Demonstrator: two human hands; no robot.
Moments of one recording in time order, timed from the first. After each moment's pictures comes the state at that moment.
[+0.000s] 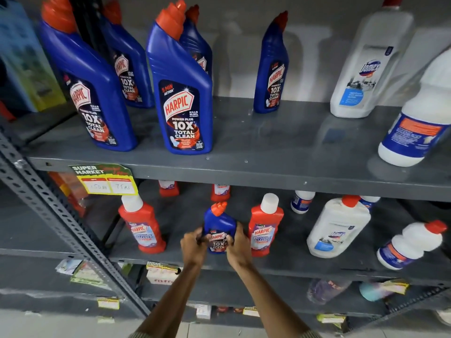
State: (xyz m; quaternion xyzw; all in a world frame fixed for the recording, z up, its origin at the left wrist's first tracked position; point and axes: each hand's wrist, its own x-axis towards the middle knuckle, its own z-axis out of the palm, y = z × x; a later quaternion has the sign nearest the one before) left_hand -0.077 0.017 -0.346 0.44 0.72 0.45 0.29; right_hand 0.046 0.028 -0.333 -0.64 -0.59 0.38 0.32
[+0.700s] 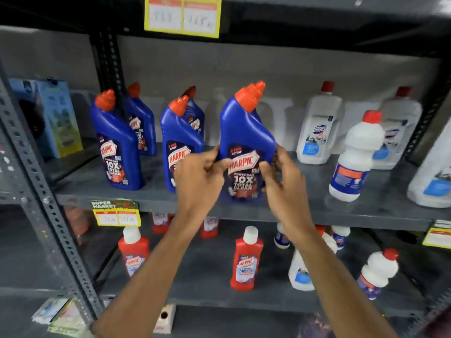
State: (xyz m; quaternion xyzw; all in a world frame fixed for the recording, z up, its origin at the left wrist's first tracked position) left_hand -0.035 -0.033 -0.016 0.63 0.48 0.61 0.01; right_hand 0.127 -0.027 -0.023 -0.41 -0.67 0.17 0.60
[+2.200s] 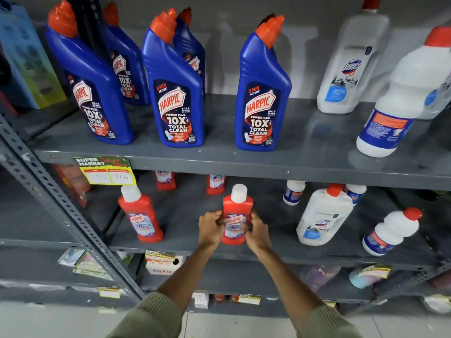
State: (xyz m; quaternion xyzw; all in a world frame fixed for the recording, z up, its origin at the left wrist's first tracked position) left_hand -0.029 0.026 -0.313 0.59 0.67 0.38 0.25; right_hand 0.116 0.028 -0.315 -0.64 -0.60 0.37 0.33
